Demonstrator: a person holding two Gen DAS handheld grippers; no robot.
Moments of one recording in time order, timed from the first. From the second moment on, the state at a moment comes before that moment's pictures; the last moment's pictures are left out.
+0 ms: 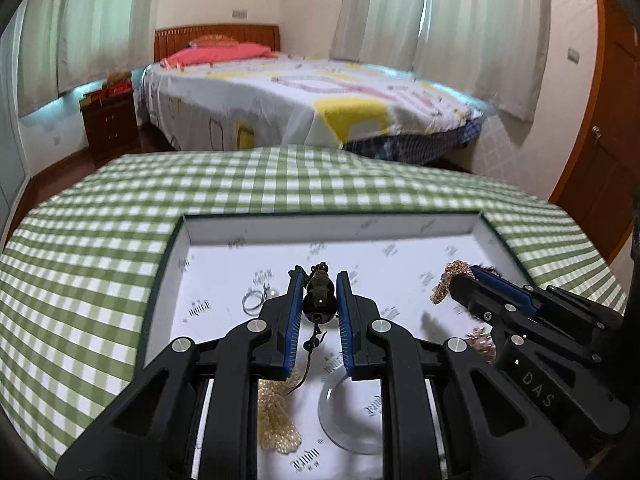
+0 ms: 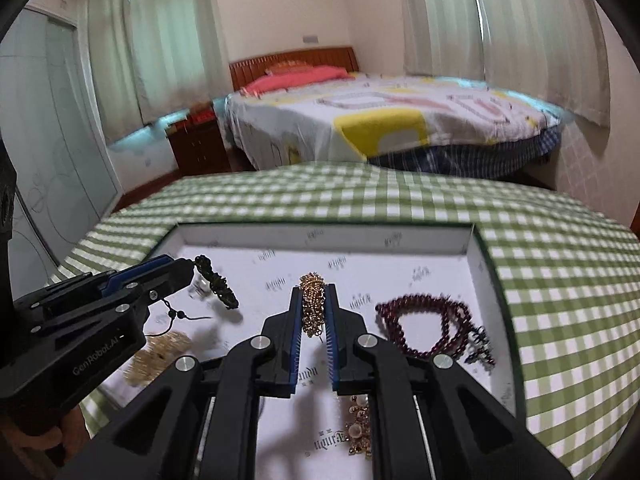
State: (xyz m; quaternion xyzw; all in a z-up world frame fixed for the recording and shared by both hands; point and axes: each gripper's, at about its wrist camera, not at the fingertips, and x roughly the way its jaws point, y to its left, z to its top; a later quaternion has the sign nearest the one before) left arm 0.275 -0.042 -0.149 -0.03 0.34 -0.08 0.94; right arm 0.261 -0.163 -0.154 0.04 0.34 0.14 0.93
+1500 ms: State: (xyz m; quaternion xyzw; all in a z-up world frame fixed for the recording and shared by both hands) left arm 0.222 -0.030 -0.122 -0.04 0.30 -0.08 0.95; right arm 0.224 -0.173 -0.132 0.02 0.32 0.13 0.94
